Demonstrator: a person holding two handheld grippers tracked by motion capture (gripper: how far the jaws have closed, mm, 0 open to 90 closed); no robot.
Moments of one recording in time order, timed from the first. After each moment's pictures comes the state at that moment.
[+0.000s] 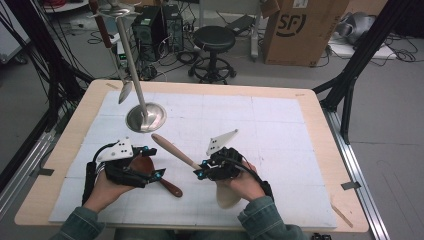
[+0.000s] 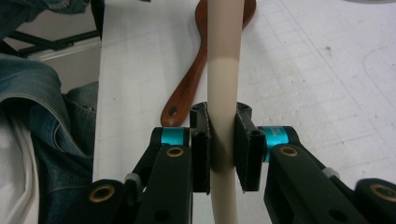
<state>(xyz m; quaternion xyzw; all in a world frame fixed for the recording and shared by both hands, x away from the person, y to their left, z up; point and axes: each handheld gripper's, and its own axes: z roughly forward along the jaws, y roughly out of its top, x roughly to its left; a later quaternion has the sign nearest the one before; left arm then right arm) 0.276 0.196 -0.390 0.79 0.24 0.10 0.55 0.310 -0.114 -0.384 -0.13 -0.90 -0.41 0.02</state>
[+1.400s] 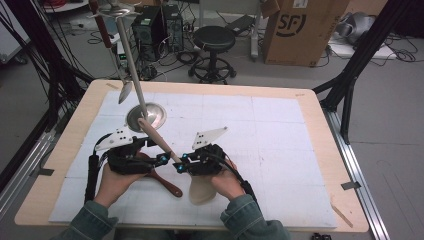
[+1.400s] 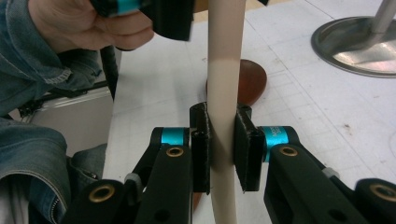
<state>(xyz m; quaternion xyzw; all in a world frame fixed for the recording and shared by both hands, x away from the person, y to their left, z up) 0.283 0.181 -0.361 0.75 0.27 0.11 0.60 0.314 -0.074 -0.383 -0.13 -0.85 -0.50 0.03</state>
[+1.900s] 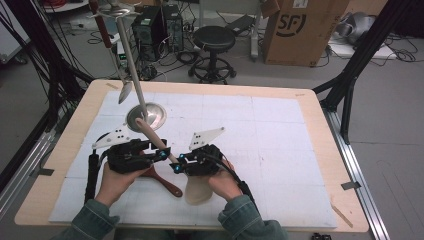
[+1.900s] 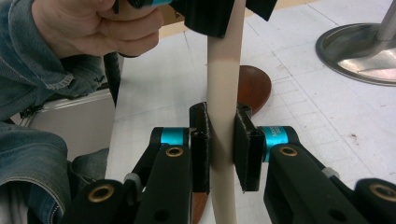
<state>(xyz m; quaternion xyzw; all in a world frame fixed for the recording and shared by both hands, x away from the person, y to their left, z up) 0.285 0.184 -0.359 0.74 0.27 0.08 0.62 0.312 -0.067 -0.382 -0.13 -0.85 -0.51 0.02</state>
